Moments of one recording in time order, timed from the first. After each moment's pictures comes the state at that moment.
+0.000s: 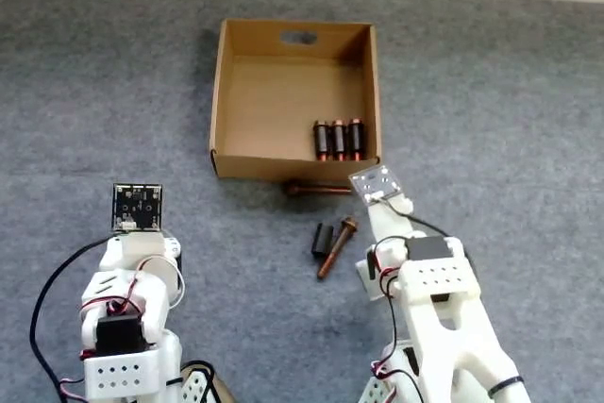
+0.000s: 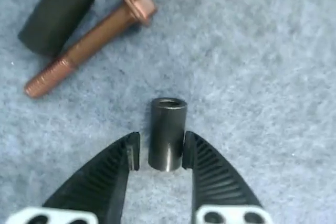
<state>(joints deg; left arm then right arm) -13.1 -103.3 95.5 60.1 -6.2 -10.5 -41.0 69.5 56.0 18.9</state>
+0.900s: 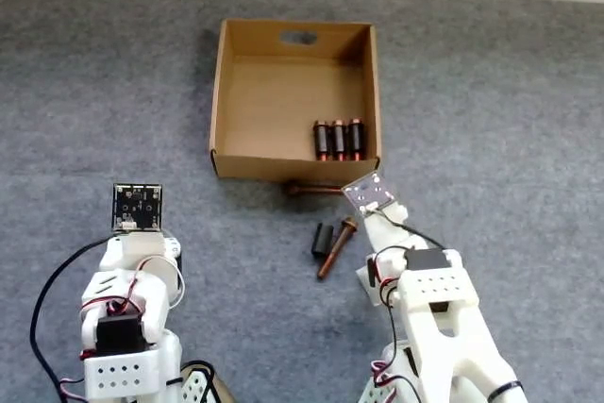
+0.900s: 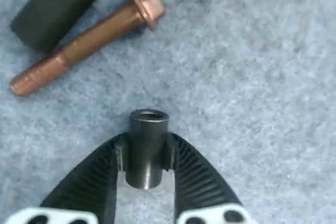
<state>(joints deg) -13.1 -103.3 95.5 60.1 -6.2 -10.1 -41.7 75.3 48.5 25.0</state>
